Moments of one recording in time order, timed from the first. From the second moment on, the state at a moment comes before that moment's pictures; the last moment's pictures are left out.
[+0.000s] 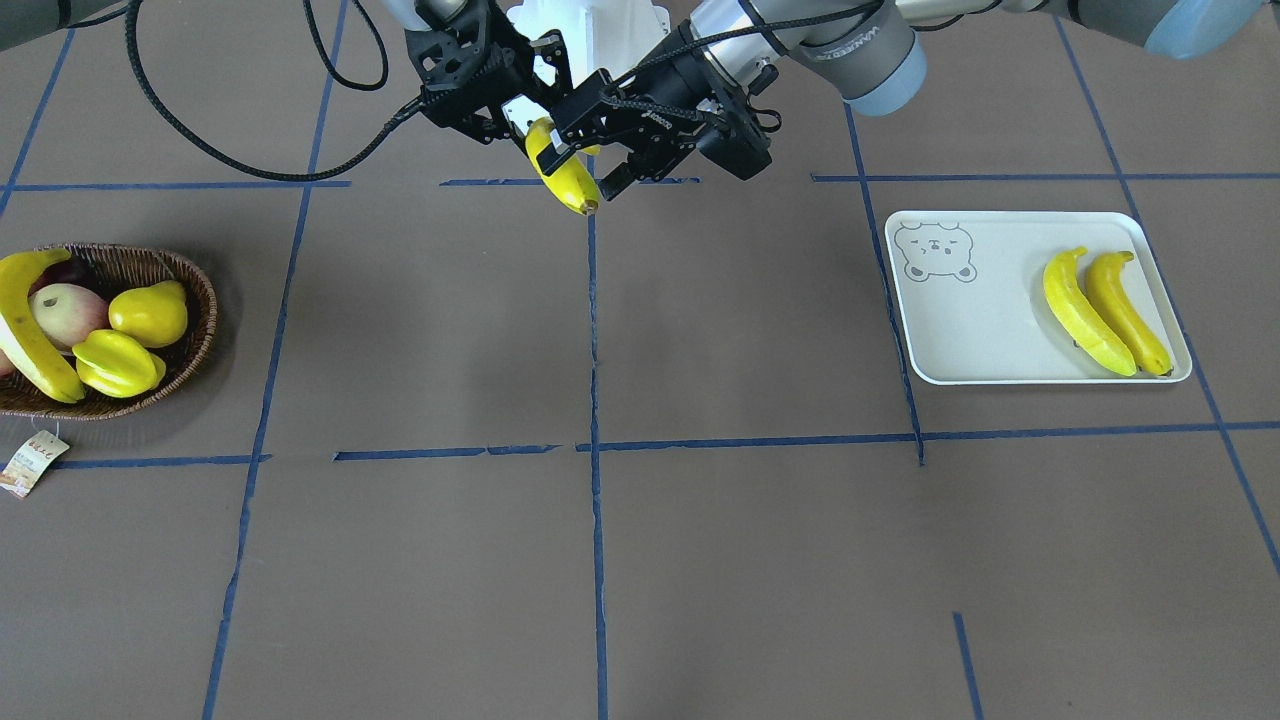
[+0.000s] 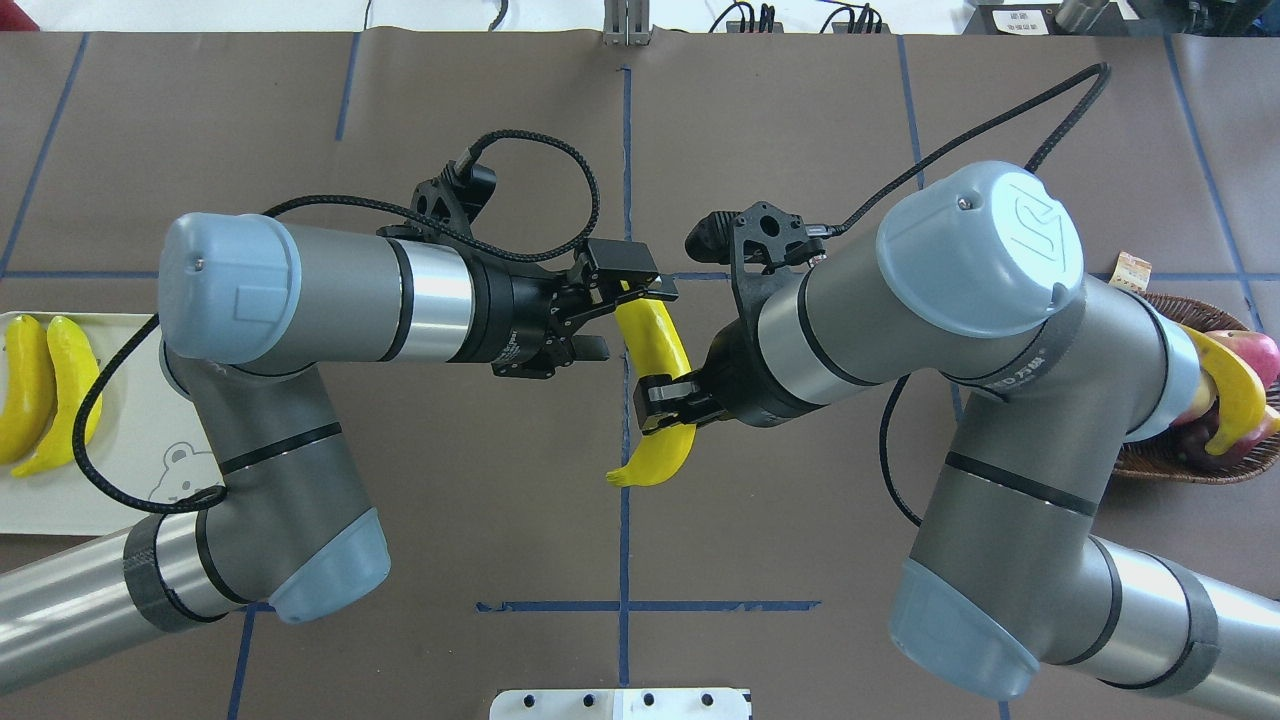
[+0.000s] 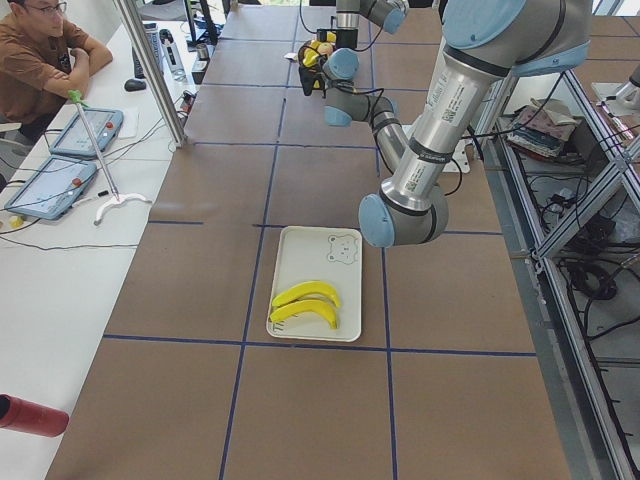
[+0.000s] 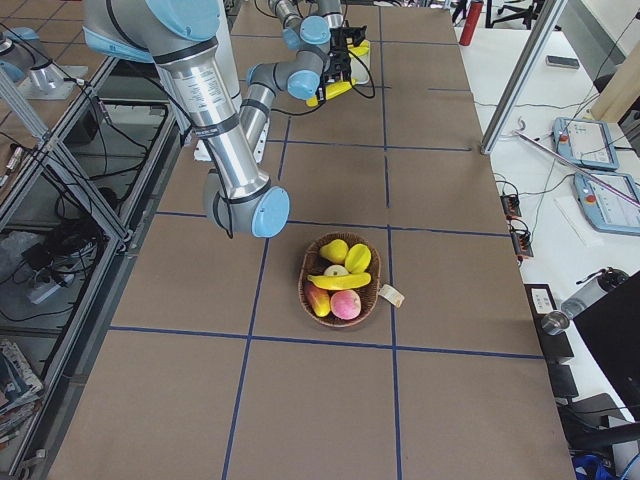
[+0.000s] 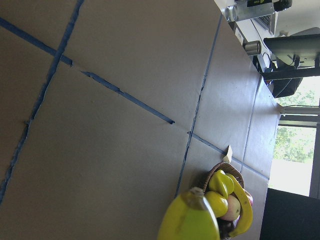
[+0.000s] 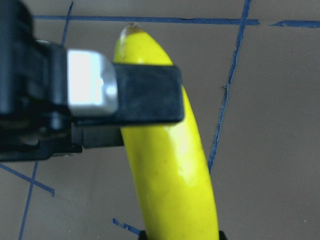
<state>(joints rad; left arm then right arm) -0.54 -2.15 -1.83 -2.37 -1.86 -1.86 0.53 -1.02 2.07 -1.48 2.04 1.14</state>
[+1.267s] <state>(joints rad) -0.51 -2.15 -1.84 -2.37 -1.86 -1.84 0.53 -1.03 2.09 -1.41 2.05 1.19</state>
